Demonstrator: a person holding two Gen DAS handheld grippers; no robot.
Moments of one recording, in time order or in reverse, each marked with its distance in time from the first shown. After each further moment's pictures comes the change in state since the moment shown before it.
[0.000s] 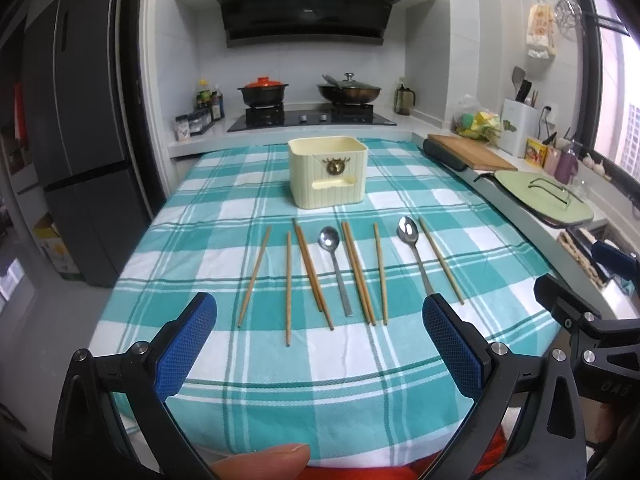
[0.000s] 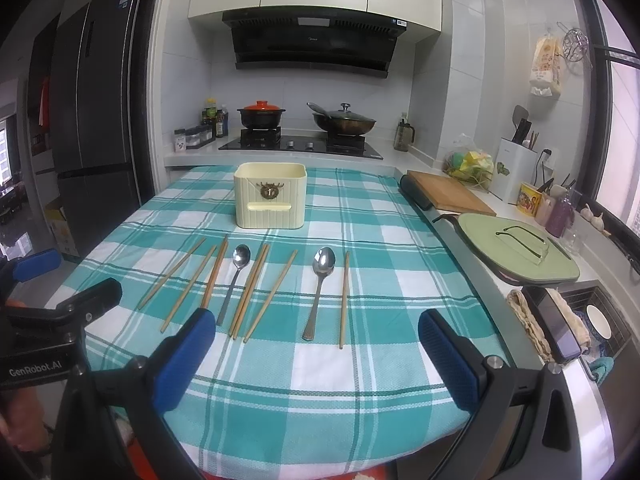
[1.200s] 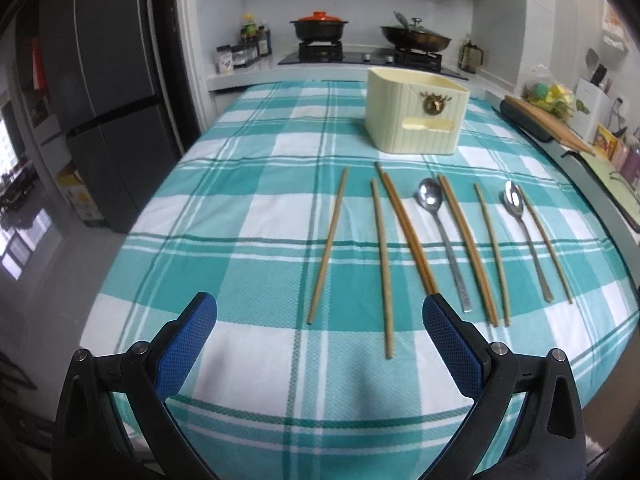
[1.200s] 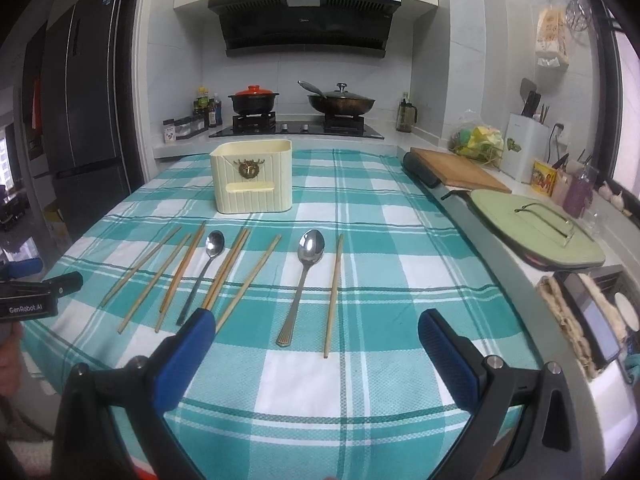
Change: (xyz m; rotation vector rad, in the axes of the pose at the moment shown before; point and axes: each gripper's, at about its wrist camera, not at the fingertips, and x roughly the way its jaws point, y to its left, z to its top) left arm 0.133 0.086 -0.016 -0.110 0.207 0.135; right arm 0.086 -0.039 -0.020 0.053 0.039 0.066
